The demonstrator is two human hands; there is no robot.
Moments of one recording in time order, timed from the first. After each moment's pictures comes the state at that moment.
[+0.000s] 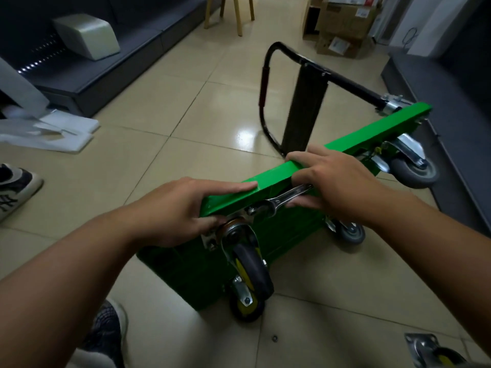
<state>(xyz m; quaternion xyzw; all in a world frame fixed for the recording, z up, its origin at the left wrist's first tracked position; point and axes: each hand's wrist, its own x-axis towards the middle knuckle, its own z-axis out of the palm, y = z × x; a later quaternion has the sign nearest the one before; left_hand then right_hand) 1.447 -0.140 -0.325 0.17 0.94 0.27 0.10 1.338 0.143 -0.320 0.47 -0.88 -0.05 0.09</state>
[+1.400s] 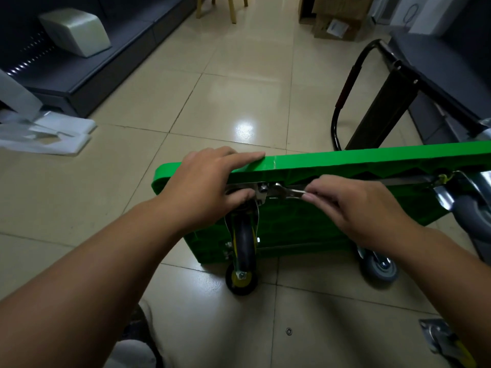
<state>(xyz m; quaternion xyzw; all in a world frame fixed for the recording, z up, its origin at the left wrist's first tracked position) 1.416 -0.119 -0.334 0.12 0.98 0.18 -0.05 1.386 0.158 -0.352 0.35 -0.93 0.13 0.07</state>
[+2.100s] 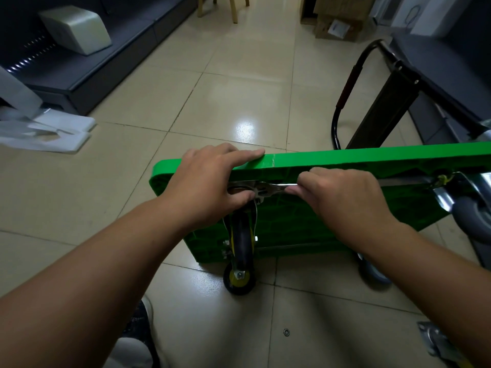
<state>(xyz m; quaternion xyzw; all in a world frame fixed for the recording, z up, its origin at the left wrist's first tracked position) 1.415 -0.112 -0.335 0.09 0.98 0.18 -0.06 1.380 0.129 -0.353 0.34 -0.92 -0.02 0.20</state>
